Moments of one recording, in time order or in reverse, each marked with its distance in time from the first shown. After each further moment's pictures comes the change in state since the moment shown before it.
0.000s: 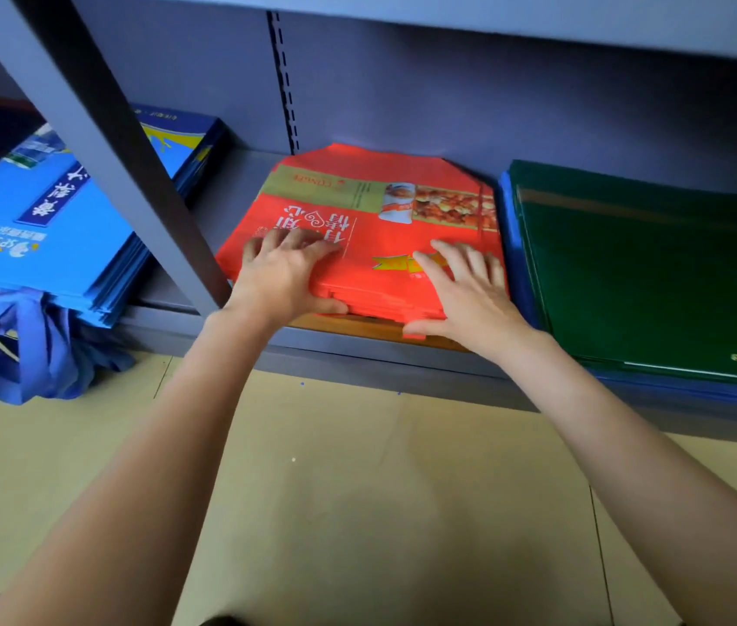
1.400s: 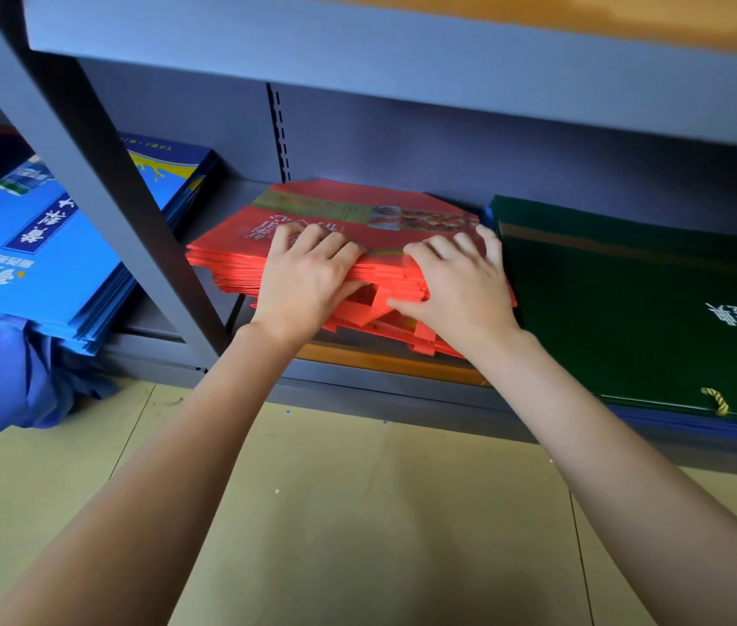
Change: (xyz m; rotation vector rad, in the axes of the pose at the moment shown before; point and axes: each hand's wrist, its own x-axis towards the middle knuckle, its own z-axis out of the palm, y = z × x) left_hand 0.023 0.026 -0.005 0.274 0.652 0.340; right_hand 0.012 -0.015 -0.045 -0.194 0.409 -0.022
